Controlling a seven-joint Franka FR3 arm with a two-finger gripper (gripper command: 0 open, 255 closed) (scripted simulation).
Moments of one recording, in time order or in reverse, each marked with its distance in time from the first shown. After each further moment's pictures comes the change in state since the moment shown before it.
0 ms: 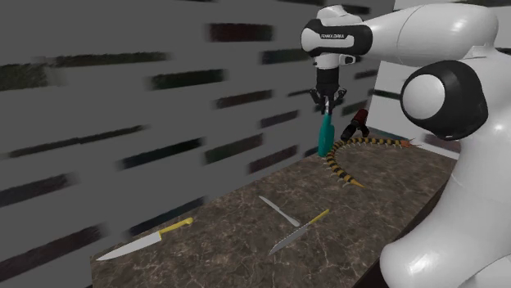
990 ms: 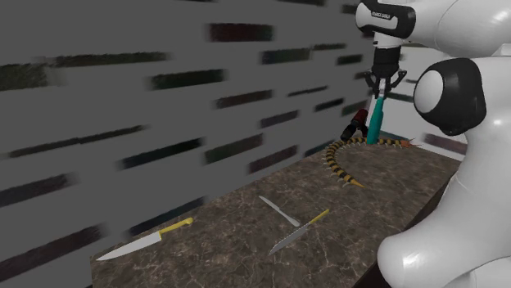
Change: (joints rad) arm -0.170 -0.031 -0.169 0.130 0.007 -0.120 -0.354
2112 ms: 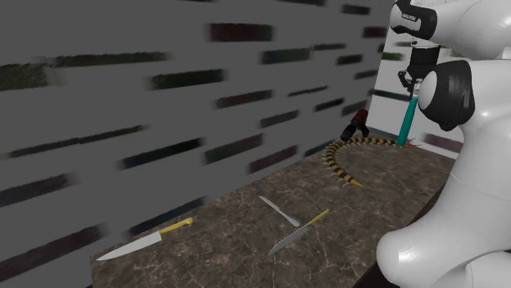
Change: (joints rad) arm -0.121 0.066 -0.106 0.078 0.013 0.013 -0.226
